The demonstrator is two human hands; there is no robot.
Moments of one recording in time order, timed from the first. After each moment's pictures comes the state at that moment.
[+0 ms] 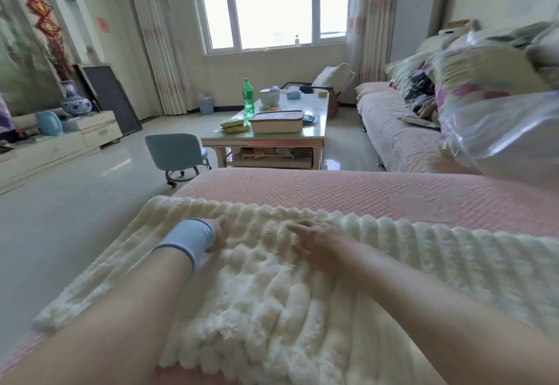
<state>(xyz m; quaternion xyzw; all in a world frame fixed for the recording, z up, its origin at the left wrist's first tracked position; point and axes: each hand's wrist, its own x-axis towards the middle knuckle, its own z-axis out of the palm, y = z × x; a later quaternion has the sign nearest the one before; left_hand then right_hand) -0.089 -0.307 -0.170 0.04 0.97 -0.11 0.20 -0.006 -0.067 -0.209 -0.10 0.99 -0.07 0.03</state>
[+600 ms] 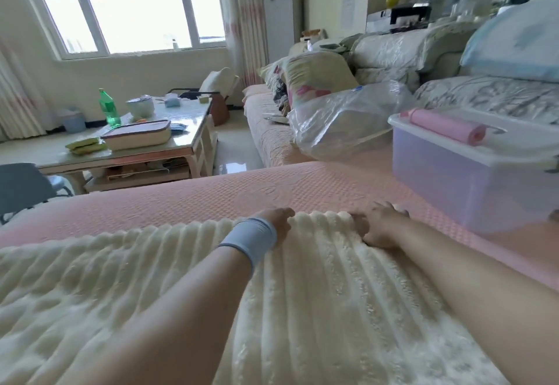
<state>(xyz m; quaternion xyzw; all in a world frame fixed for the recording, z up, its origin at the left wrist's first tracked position) 0.065 0.113 -0.180 0.39 0.91 0.03 0.09 0.200 0.317 -0.204 0.28 0.95 -0.04 0.09</state>
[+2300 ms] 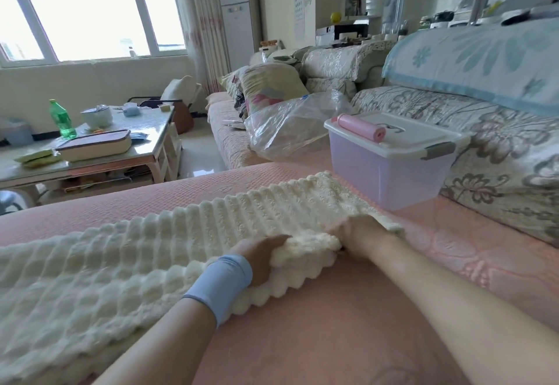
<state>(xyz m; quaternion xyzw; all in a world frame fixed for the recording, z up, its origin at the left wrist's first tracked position) 0.203 0.088 -0.208 0.46 0.88 -0.10 0.12 0.344 0.280 -0.178 0.15 0.97 0.12 0.12</state>
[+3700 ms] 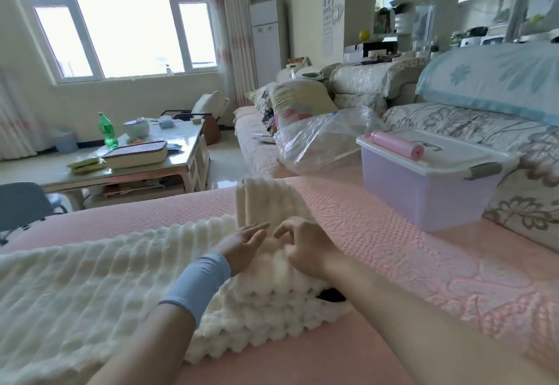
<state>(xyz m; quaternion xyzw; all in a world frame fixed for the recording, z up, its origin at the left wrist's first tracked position) 0.149 0.015 -0.154 0.41 0.86 0.28 0.11 0.266 0.154 -0.155 0.13 0.93 -0.31 -0.17</state>
